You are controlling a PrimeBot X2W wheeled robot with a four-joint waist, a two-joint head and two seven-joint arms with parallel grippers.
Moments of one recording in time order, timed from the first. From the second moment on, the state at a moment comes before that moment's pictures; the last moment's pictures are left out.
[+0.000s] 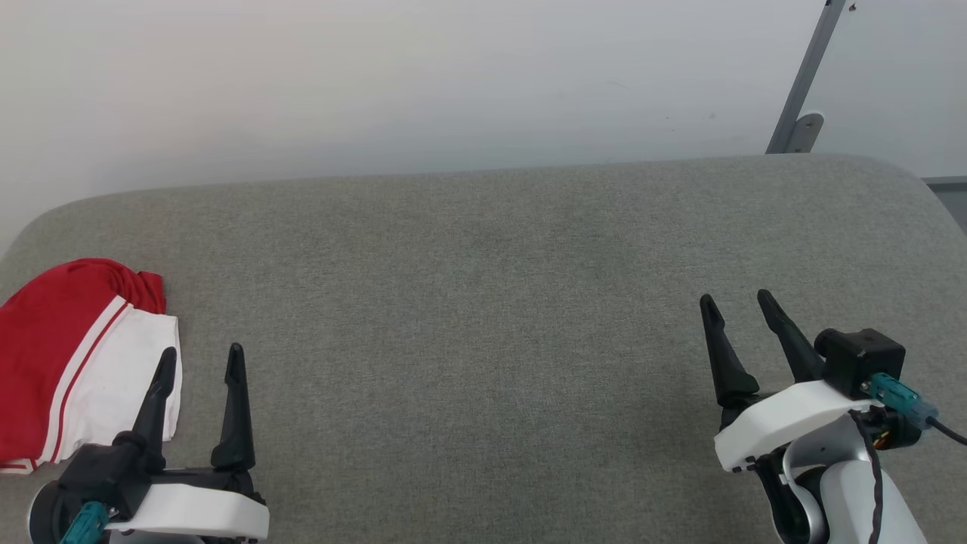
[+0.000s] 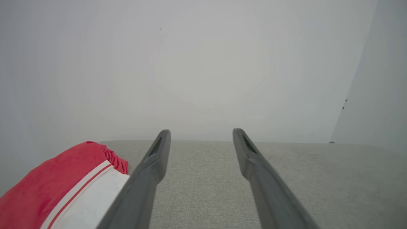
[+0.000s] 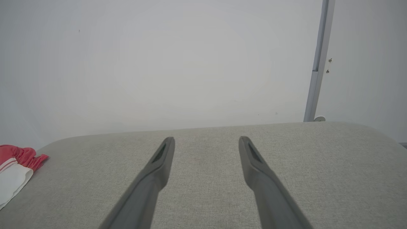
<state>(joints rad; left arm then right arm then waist) 0.02 0.16 0.03 0.04 -0.24 -0.08 -0.26 -0.17 -0.07 0.03 0.21 0.27 0.13 -0.06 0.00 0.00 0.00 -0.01</state>
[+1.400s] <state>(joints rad) 0.11 0.18 0.14 0.02 -0.33 0.03 -0.17 -0.19 -0.06 0.23 0.27 0.33 0.13 -0.05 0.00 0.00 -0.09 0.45</state>
